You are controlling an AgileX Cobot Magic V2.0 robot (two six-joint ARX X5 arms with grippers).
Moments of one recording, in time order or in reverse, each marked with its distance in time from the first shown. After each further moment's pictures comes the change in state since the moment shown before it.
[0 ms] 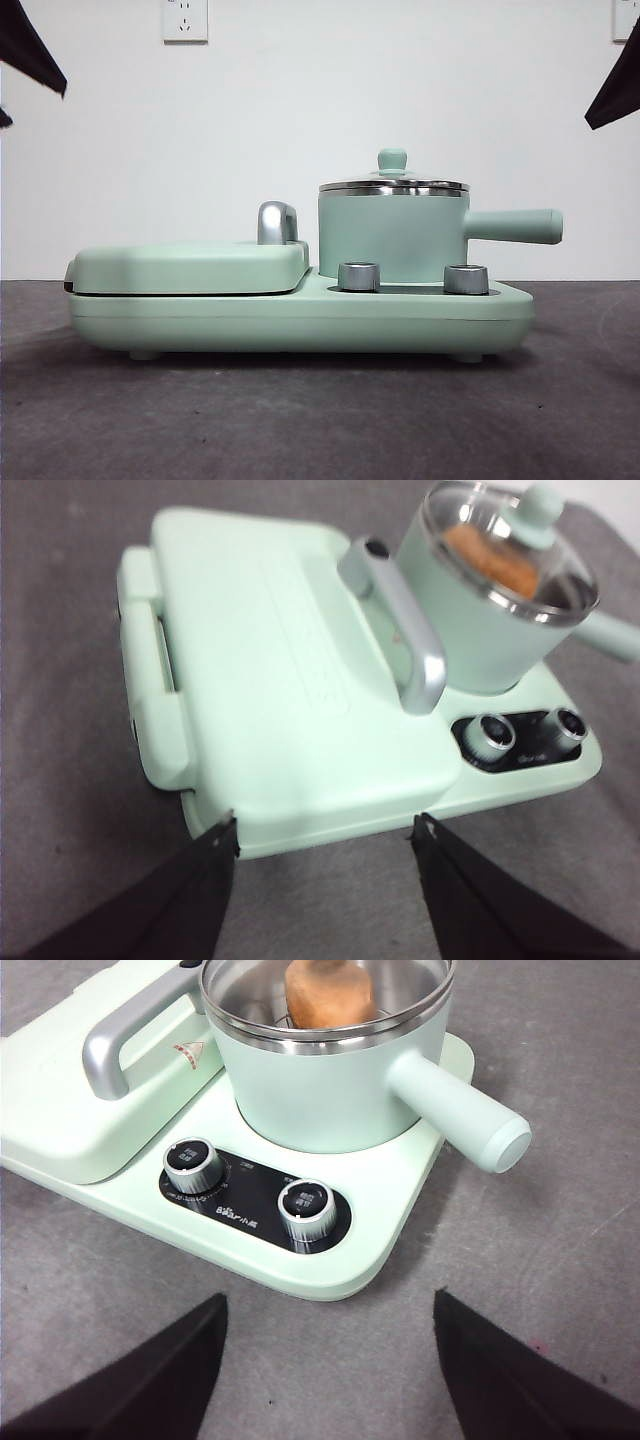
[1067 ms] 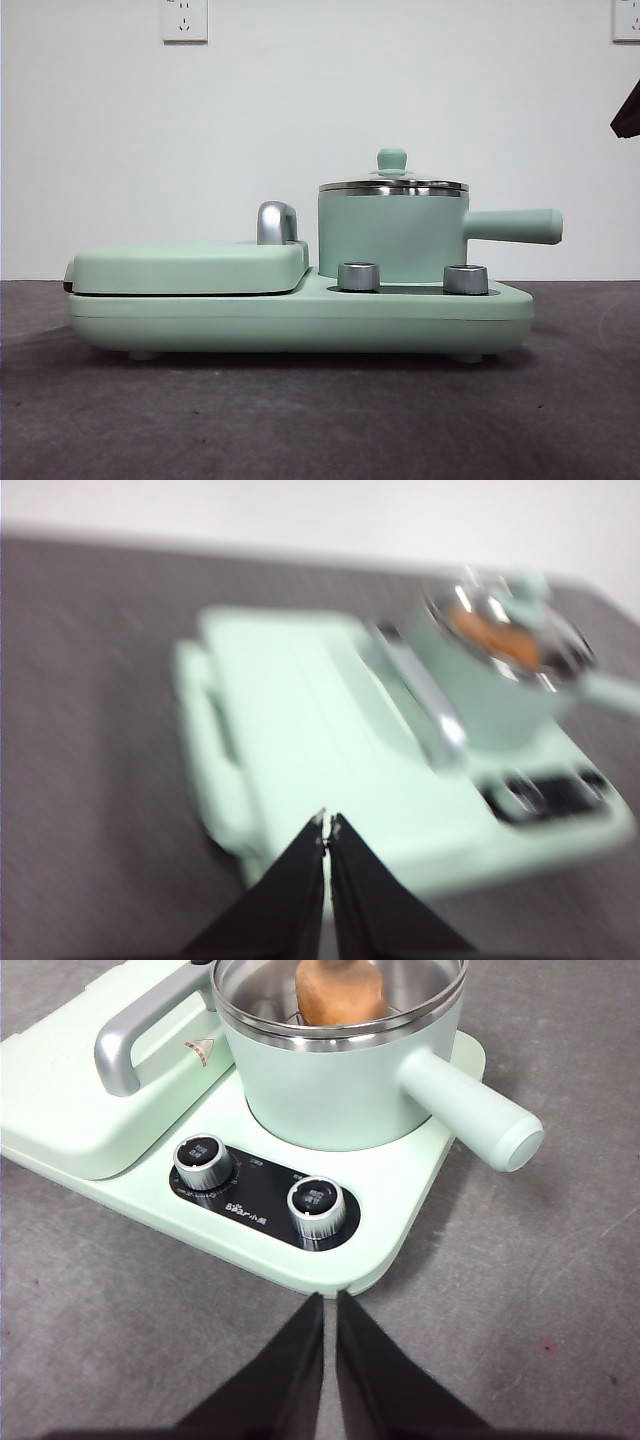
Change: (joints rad) left arm 0.101 -0.225 -0.093 0.054 -0.005 0.091; right arm 0.000 -0.001 0.000 -0.004 -0.018 -0.001
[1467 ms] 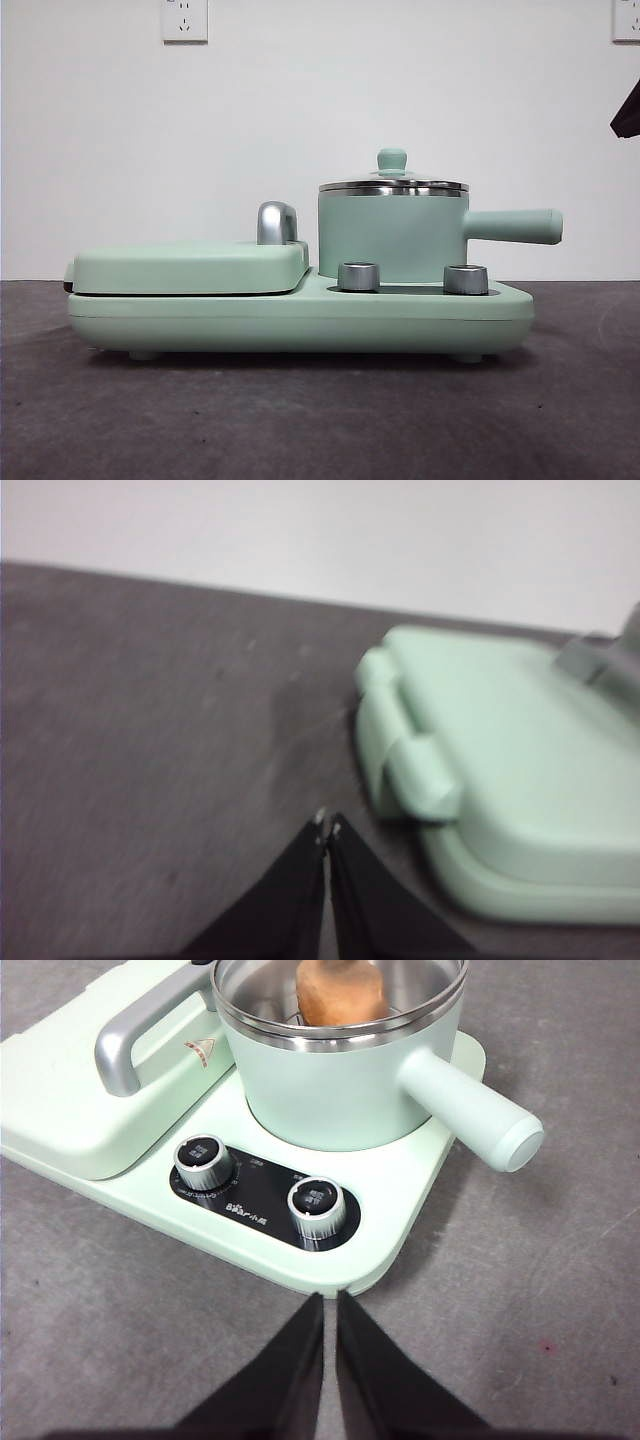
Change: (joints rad) left arm 0.219 -0.318 -0.451 0.254 -0.063 0.050; right arm 0.000 0.000 0.000 0.000 0.000 0.000
